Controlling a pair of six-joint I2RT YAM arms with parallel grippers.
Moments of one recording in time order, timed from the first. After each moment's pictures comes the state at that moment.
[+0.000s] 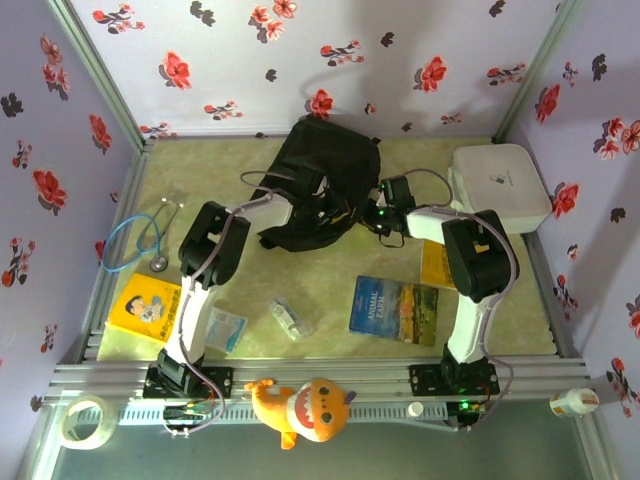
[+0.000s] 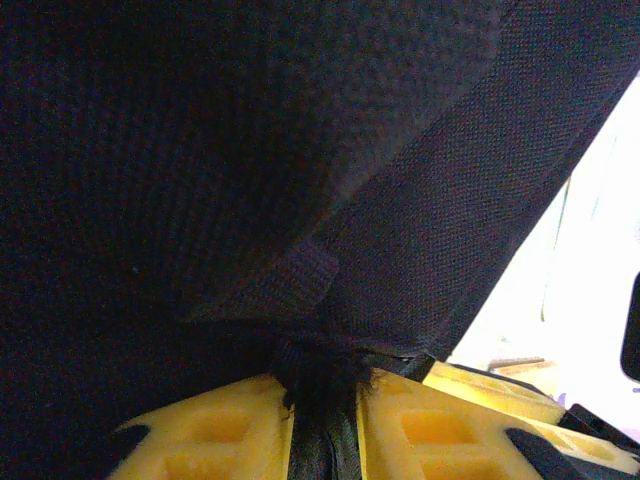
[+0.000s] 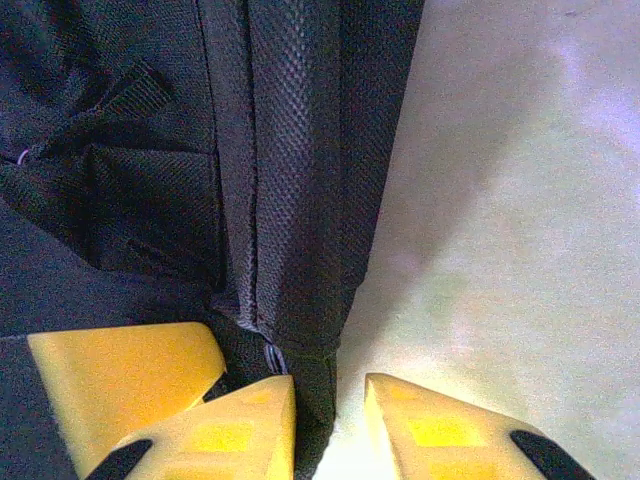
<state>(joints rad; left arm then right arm) -0.62 2.25 1.61 -0.15 0.39 -1.01 0.34 1.92 1.08 -0.01 -0.38 0.77</state>
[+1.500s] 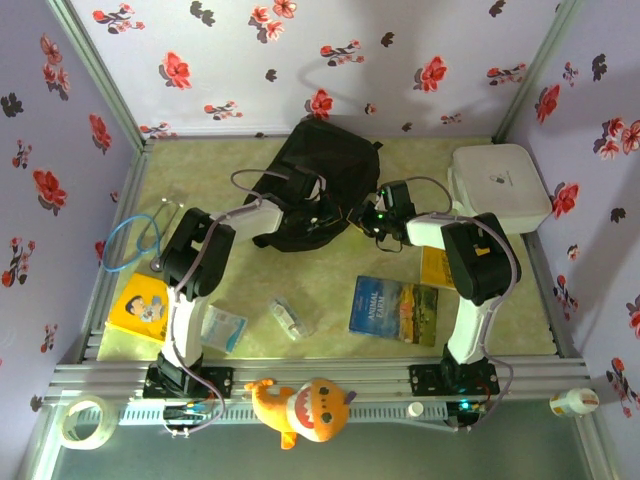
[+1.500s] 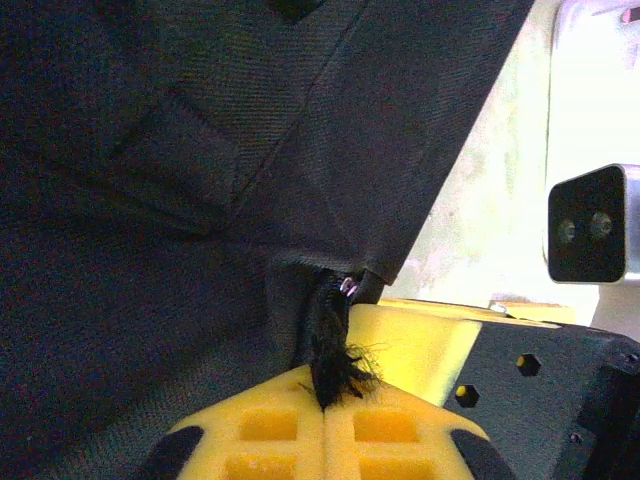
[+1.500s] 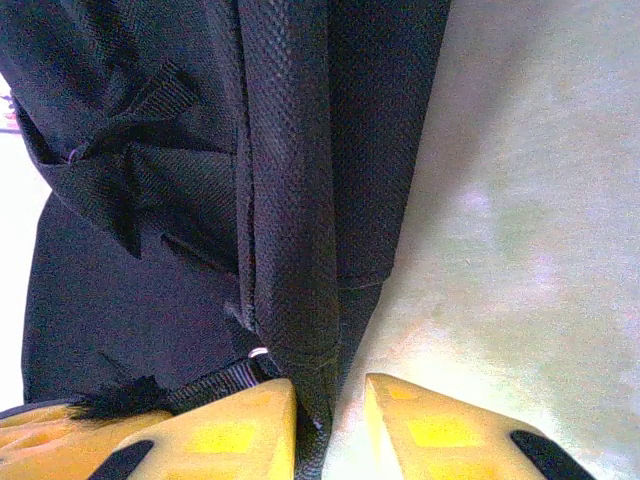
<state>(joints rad) -0.63 2.08 1.43 -0.11 0.38 -0.88 0.35 1.89 0.99 0.13 -0.45 0.91</state>
